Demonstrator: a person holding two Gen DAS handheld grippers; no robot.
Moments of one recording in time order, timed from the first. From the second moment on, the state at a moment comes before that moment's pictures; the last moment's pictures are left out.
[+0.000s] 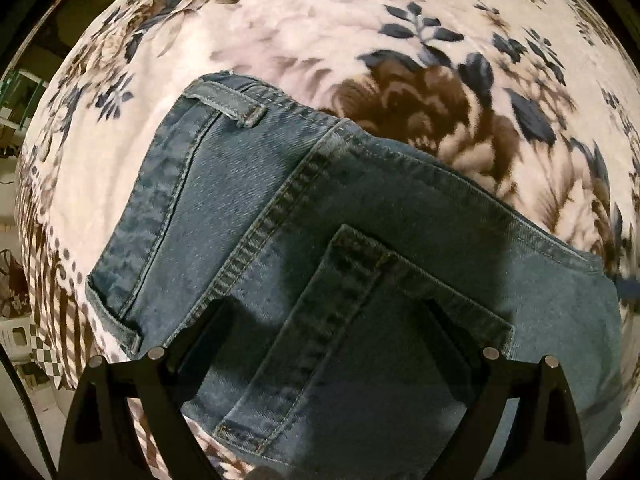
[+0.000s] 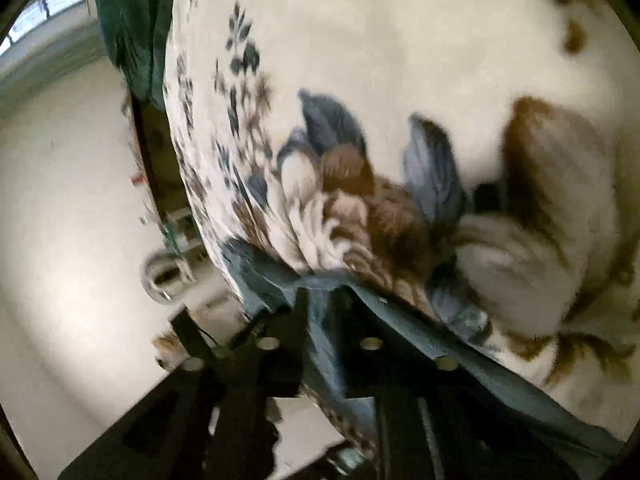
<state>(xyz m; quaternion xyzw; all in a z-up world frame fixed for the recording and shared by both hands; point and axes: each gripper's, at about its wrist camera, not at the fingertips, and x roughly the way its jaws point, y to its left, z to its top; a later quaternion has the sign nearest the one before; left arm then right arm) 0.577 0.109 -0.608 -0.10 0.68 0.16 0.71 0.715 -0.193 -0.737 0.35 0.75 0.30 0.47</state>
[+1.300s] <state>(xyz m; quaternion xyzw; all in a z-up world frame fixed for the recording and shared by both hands) 0.626 0.081 -0.574 -0.11 0.65 0.13 0.74 0.695 -0.144 -0.715 0.14 0.74 0.22 0.62</state>
